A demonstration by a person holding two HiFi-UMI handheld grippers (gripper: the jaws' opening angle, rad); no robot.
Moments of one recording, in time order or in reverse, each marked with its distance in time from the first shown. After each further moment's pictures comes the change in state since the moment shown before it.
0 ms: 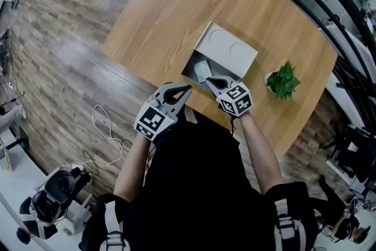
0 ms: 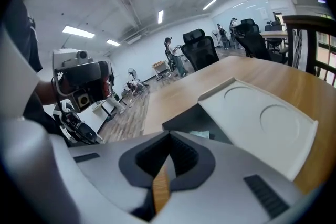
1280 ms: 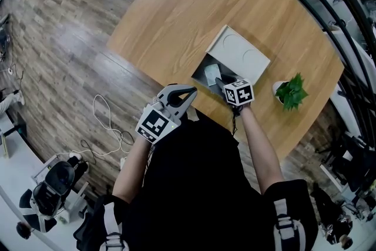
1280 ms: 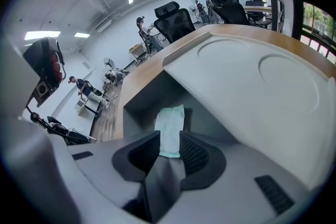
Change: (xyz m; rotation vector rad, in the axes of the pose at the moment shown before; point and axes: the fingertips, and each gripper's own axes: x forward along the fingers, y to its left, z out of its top) left arm -0.014 0.030 0.006 -0.017 0.002 0.004; right arm 0.053 -0.064 -0.049 0.202 0.231 -0.141
